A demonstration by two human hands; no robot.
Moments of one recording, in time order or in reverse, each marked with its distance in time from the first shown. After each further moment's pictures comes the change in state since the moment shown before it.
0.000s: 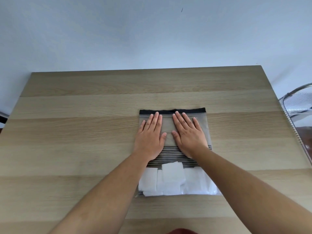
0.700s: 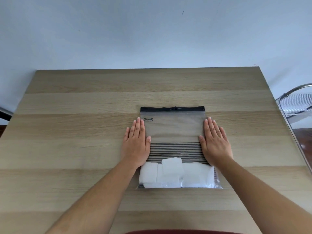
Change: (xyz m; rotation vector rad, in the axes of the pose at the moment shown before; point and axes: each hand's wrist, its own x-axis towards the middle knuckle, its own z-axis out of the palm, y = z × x) left_hand -0.044 -0.027 0.004 -0.002 0.026 -0.188; right_hand -0.060 0.055 -0.007 0.004 0.010 0.220
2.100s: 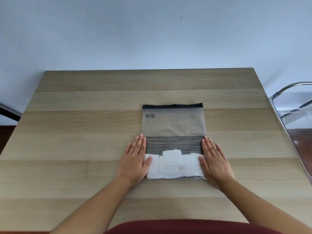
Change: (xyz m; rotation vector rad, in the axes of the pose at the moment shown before) left_hand -0.080 -0.012 -0.006 -0.037 -0.082 0.157; right_hand -0.085 -0.006 0.004 0.092 -0.035 -0.106
